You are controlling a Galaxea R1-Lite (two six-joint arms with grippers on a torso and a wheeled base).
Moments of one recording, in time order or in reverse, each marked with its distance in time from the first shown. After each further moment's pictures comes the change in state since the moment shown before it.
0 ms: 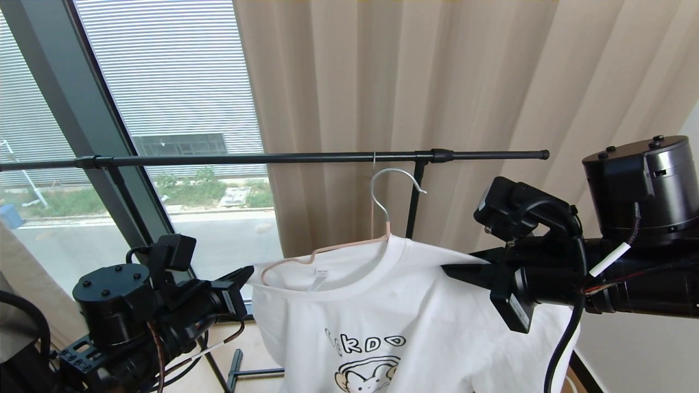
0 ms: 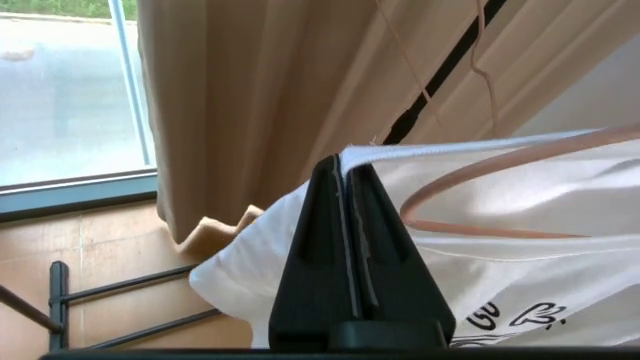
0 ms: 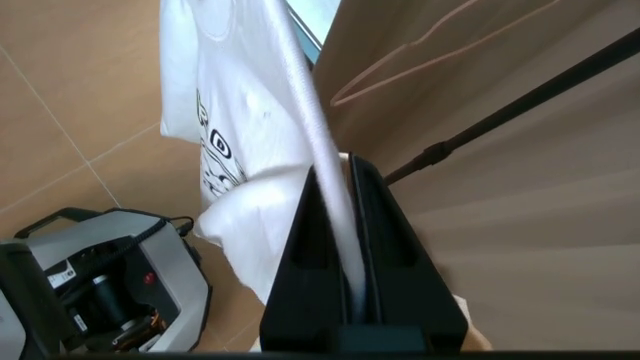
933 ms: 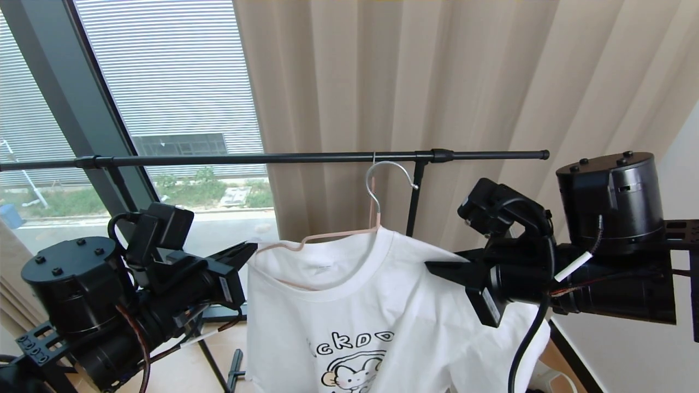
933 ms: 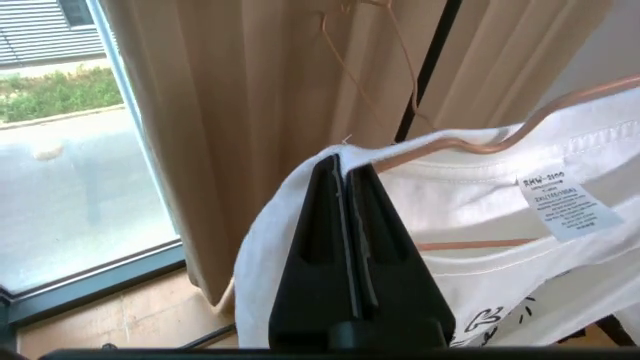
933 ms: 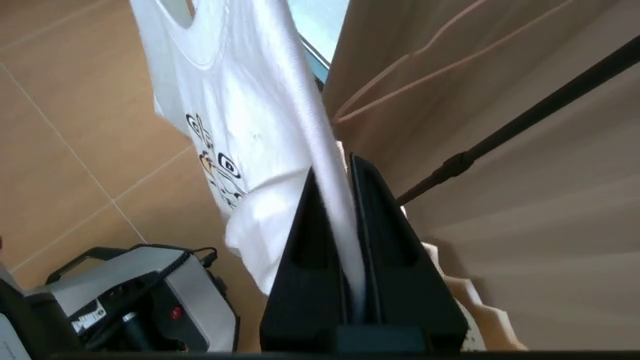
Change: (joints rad) left arm -0.073 -0.225 -0.109 0.234 -0.019 0.194; right arm 0.018 0.064 0.050 -0.166 0.006 0.119
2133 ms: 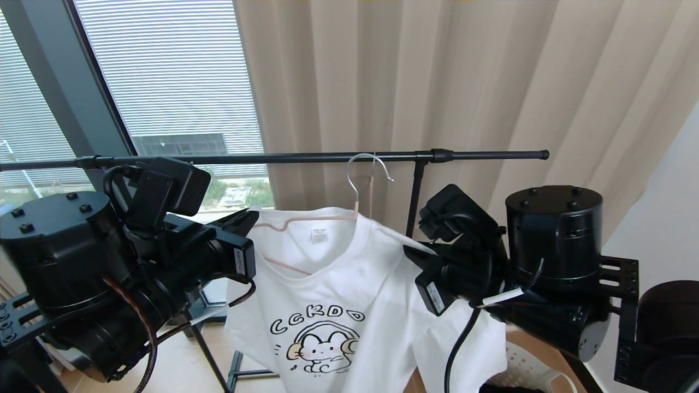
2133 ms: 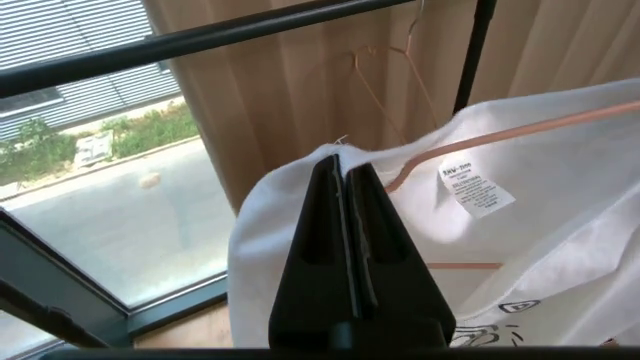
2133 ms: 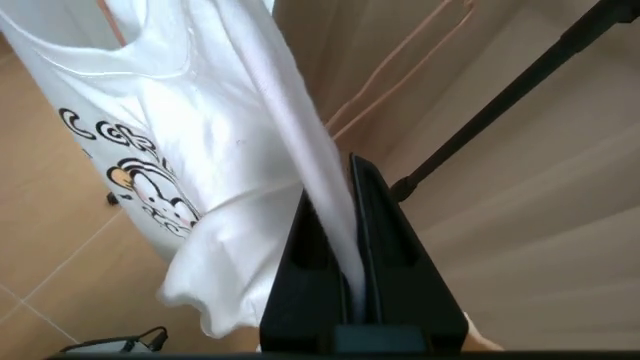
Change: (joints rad) left arm -0.170 -0.132 -0.206 0.299 0.300 0.191; right arm 0.143 0.137 0.077 -0.376 -0.373 0.065
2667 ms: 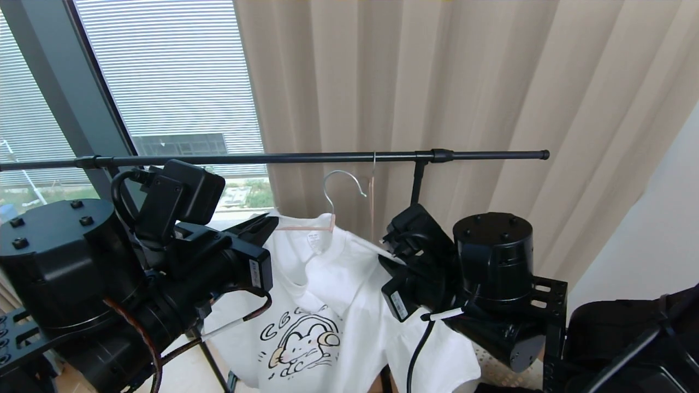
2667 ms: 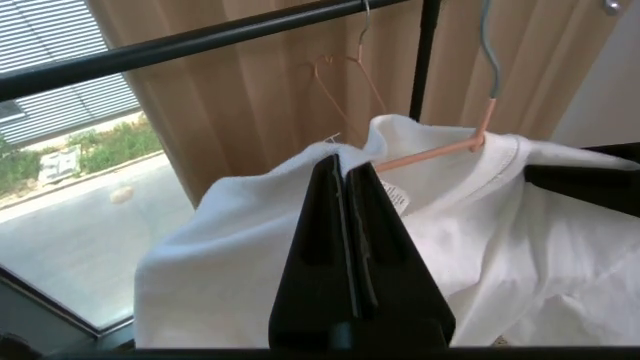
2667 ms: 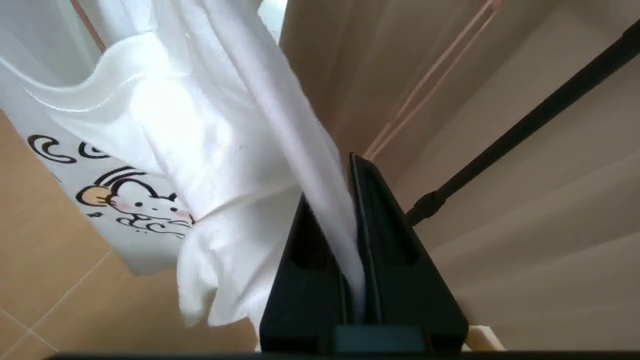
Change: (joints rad) left arm -0.100 -0.010 -0.002 -0.001 0.005 -0.031; right arm 0.048 0.155 0.001 -0.189 -0.046 0.041
